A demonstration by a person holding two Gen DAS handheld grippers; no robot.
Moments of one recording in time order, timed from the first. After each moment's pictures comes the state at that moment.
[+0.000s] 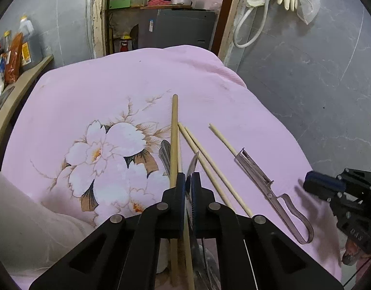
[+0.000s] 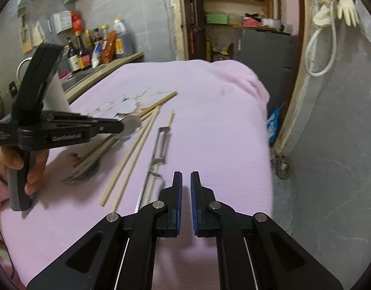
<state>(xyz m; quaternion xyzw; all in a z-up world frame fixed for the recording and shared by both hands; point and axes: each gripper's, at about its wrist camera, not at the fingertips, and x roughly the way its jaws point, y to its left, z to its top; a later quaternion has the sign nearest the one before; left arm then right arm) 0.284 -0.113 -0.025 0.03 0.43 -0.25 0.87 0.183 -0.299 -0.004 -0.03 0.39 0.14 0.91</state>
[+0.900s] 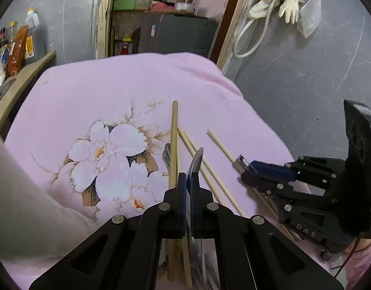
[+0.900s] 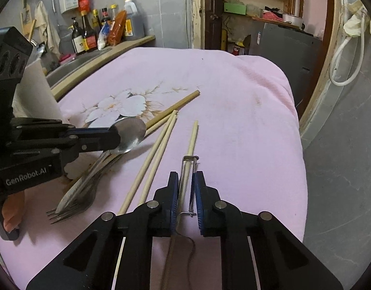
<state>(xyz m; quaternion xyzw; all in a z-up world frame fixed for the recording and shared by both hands) 0.270 -0.105 -0.009 -0.01 0.41 -0.25 0.87 0.240 -0.253 -0.018 -0.07 0.42 0.18 0.89</state>
